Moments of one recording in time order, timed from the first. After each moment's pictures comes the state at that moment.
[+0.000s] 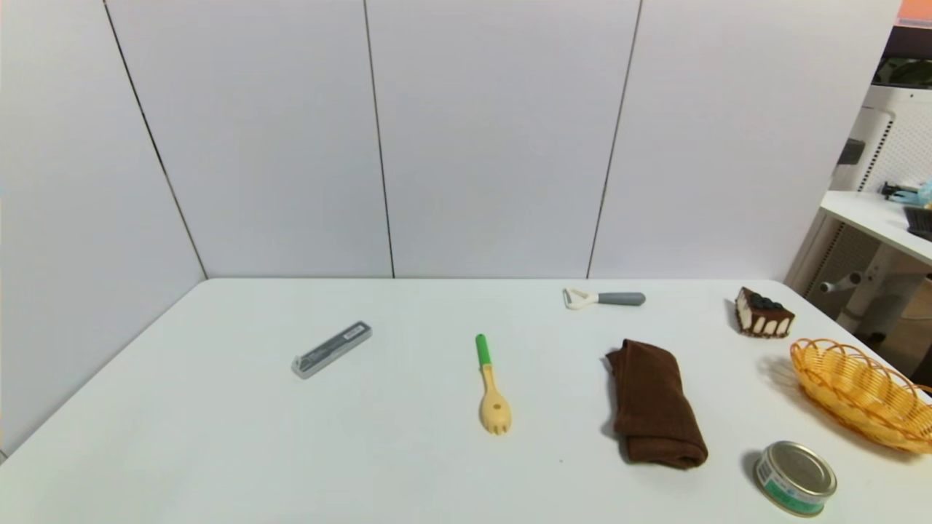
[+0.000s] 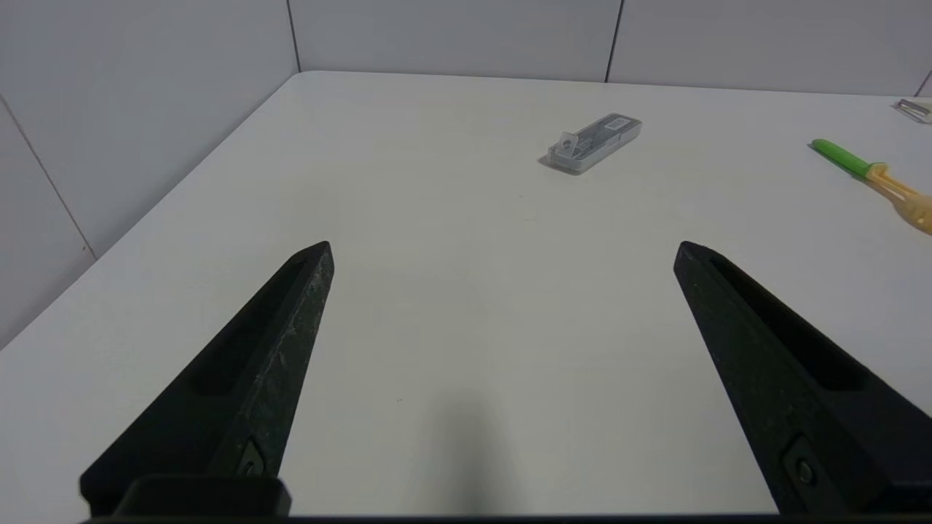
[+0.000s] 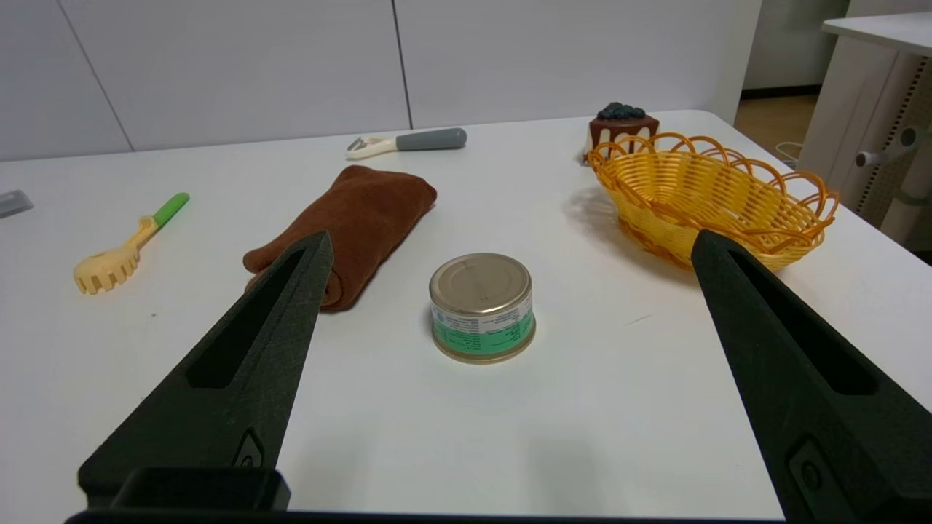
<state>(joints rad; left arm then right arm) 0.00 0.00 0.00 -0.03 0.03 -0.05 0.00 0.00 0.00 -0.07 -0.03 0.07</state>
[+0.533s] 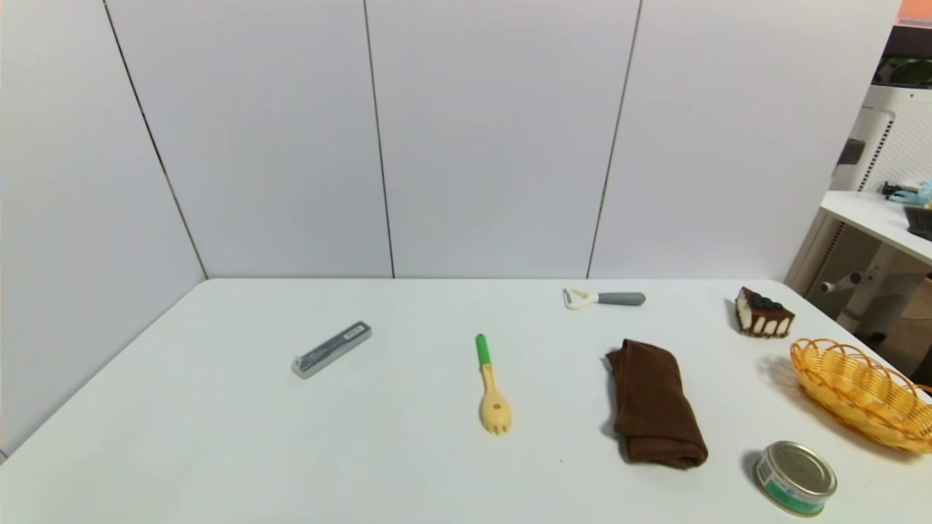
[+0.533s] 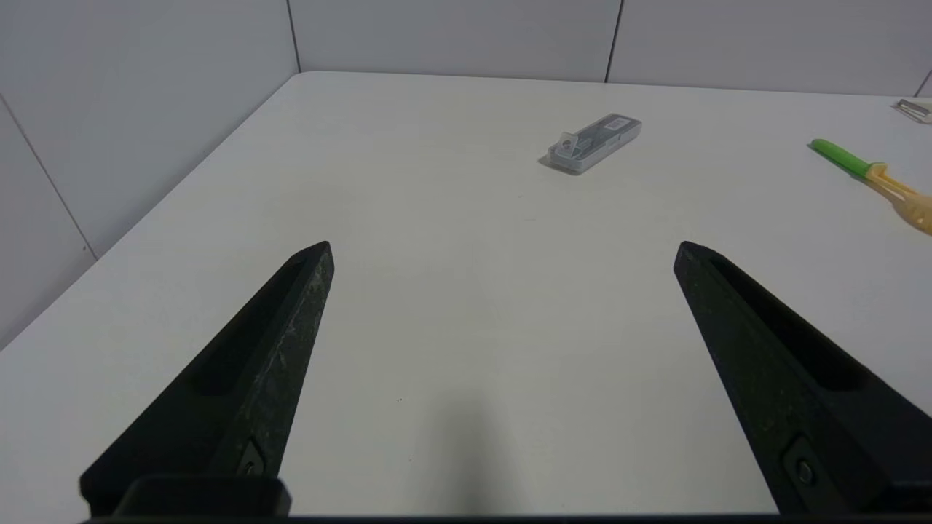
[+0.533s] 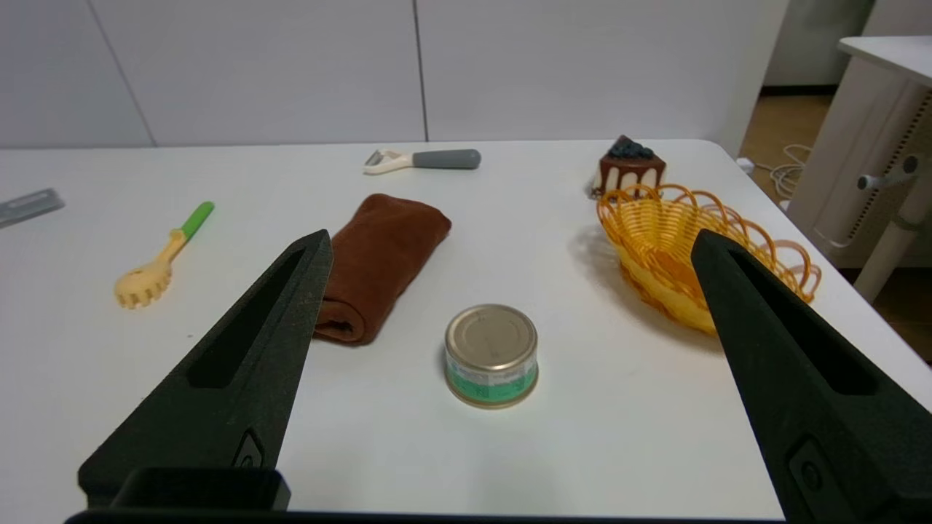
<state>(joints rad) 0.00 0.00 0.00 -0.03 0.03 -0.05 0.01 0.25 -0.27 0.01 0.00 0.02</state>
